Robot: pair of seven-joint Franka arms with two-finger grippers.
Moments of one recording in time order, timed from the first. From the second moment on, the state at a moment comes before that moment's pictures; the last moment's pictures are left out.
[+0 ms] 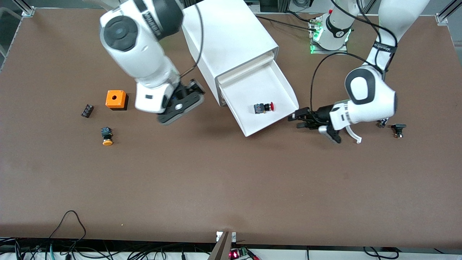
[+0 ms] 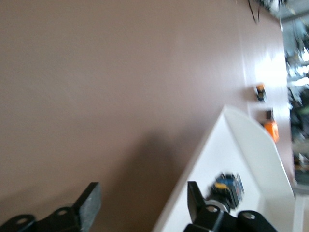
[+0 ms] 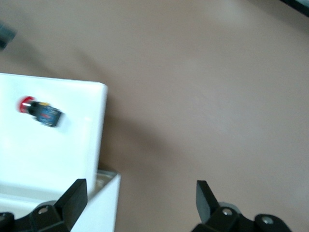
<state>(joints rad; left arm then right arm) 0.08 0.27 -0.24 -2.10 -1.00 2.29 0.70 0.59 0.41 0.04 -1.31 0.13 1.87 -0.05</state>
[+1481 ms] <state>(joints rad) 0.06 -0.06 -0.03 -1.79 -0.01 1.76 -0.07 0.85 0.77 0.05 -1.10 0.01 2.00 -0.75</state>
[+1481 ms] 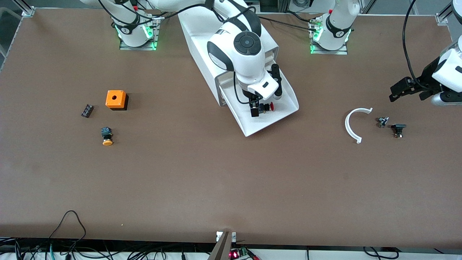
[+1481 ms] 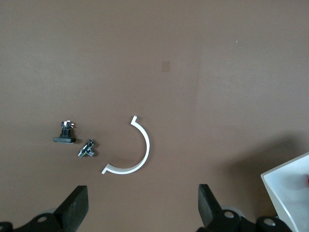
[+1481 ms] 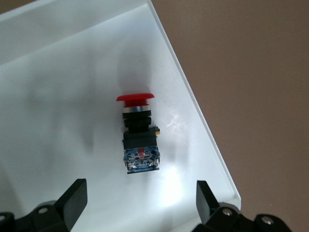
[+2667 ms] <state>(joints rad) 0.06 -0.04 -0.03 -1.72 -0.01 1.73 -0.13 0.91 0.86 0.03 -1.08 -0.02 2.09 -0.76</state>
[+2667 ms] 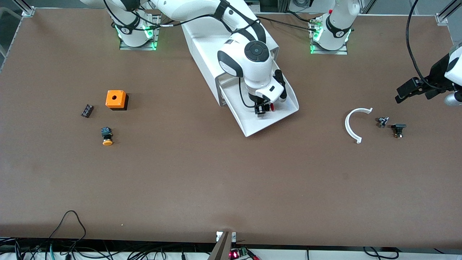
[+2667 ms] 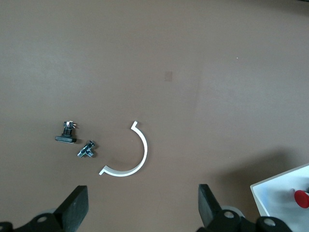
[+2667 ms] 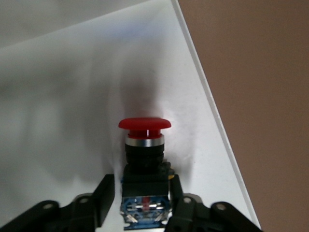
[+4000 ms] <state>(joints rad) 0.06 -0.01 -0.05 -1.70 -0.01 1.70 -0.15 0.86 0.59 -0.08 -1.04 -0.03 1.95 -0.49</state>
